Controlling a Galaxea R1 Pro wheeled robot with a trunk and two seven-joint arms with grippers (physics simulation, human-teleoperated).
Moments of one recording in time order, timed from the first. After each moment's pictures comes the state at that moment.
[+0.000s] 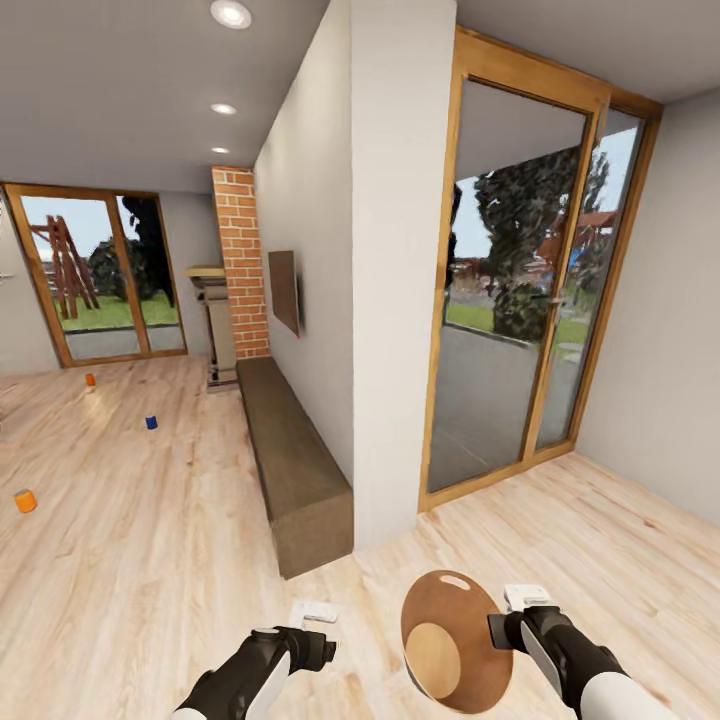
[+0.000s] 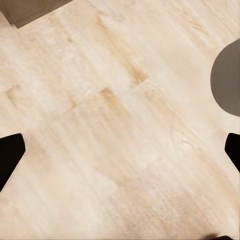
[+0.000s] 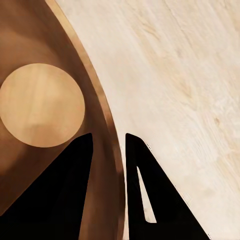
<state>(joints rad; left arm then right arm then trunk) -0.49 -0.13 -0.26 -0.47 0.14 0.35 0.01 -0.58 -0.09 -0.01 -0.38 0.01 0.41 0.05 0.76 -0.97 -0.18</state>
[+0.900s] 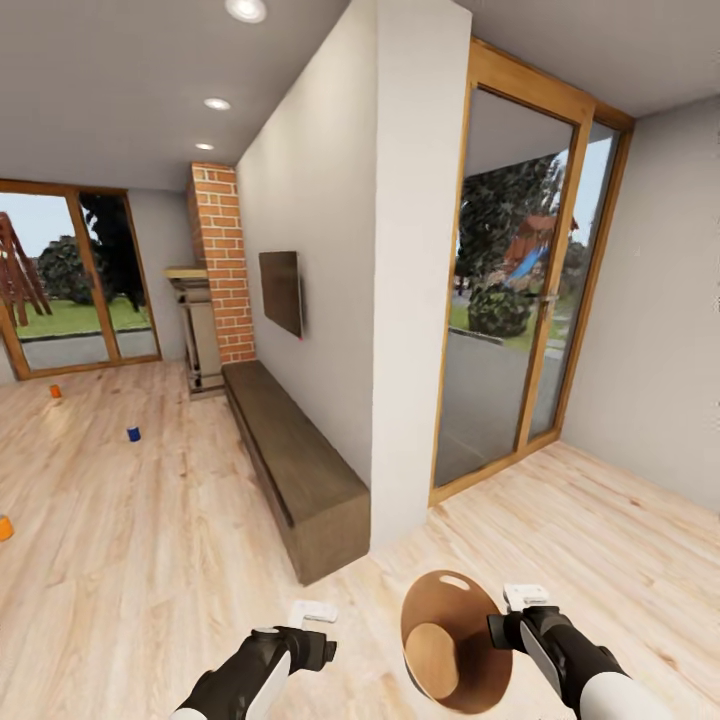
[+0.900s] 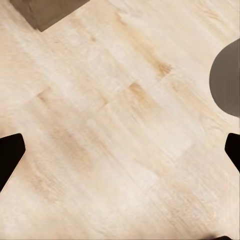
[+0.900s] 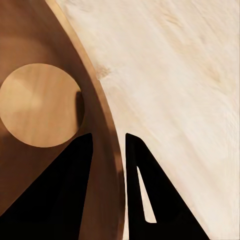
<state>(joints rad) -0.49 -0.13 -0.26 -0.47 0.15 0.35 0.01 -0.58 -0.09 -0.01 -0.38 0.01 0.41 0.05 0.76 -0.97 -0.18</state>
